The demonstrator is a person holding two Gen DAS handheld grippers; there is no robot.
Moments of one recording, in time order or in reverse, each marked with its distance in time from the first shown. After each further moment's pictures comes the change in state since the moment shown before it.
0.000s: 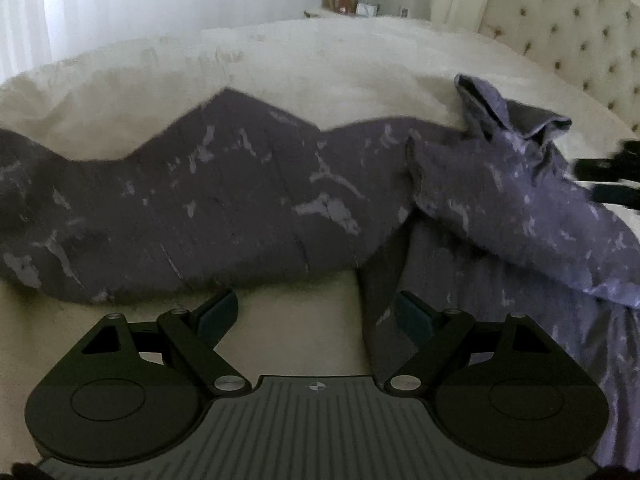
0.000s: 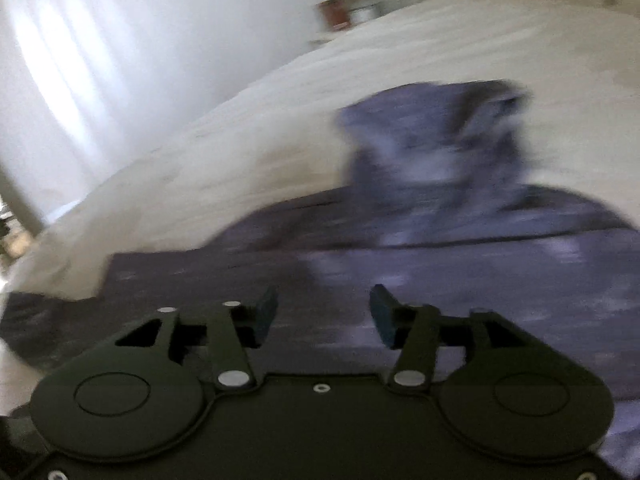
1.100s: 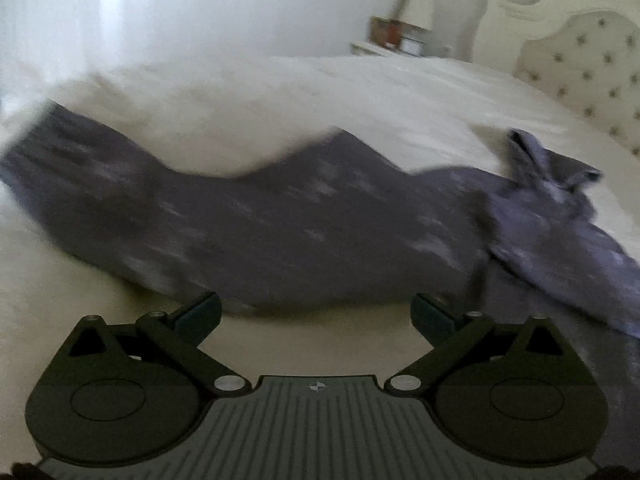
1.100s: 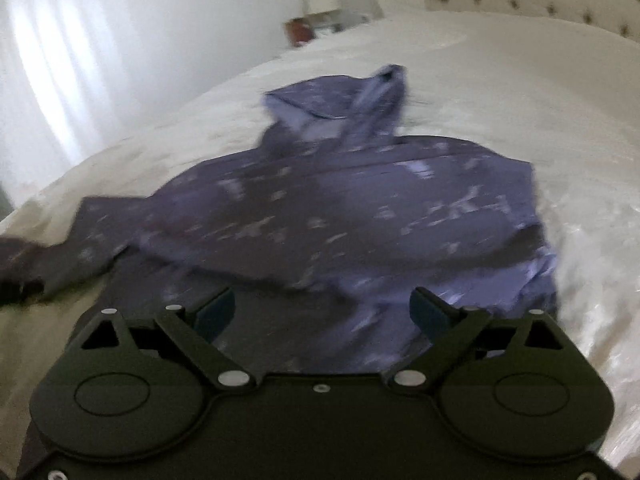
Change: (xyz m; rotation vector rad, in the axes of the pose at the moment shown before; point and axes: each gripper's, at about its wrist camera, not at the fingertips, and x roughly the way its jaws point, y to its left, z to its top) left arm -0.050 0.078 0.001 -0.092 -0.109 0.104; right arm -0.079 -0.054 -0.107 -0.037 -0.067 -0.050
